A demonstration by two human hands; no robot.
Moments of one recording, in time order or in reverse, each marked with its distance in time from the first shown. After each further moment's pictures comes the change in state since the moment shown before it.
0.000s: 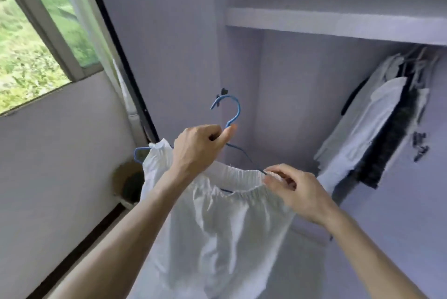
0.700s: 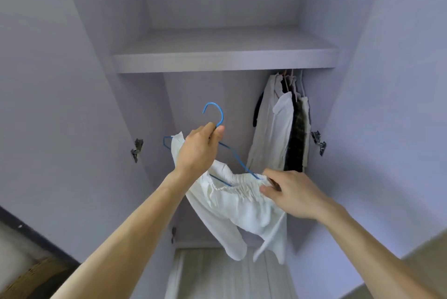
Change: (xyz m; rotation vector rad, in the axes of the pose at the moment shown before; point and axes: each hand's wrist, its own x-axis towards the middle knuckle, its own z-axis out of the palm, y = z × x) left_hand 0.139 0.090 0.115 -0.364 -0.336 0.410; right_hand 0.036 0.012 -0.082 -0.556 0.173 0.286
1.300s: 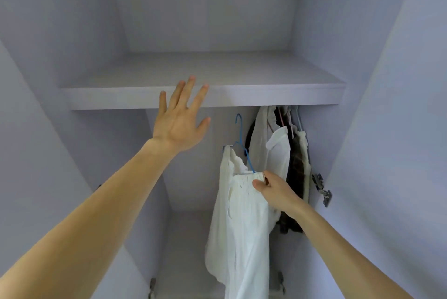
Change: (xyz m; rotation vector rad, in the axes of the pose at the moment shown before) left_hand 0.215 -0.019 0.013 0.617 0.065 0.291; right_hand 0.187 0.109 0.004 0.541 0.059 0.347
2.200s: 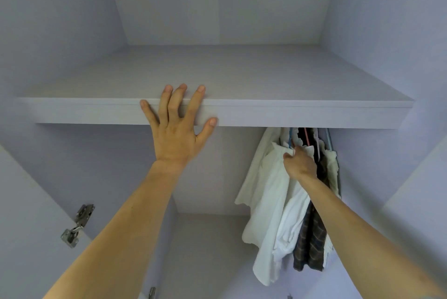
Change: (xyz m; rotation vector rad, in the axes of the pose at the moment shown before) left_hand 0.073 -0.027 0.113 0.132 0.583 -0.110; right_hand 0.215 0.021 -0.060 -0.216 0.304 0.184
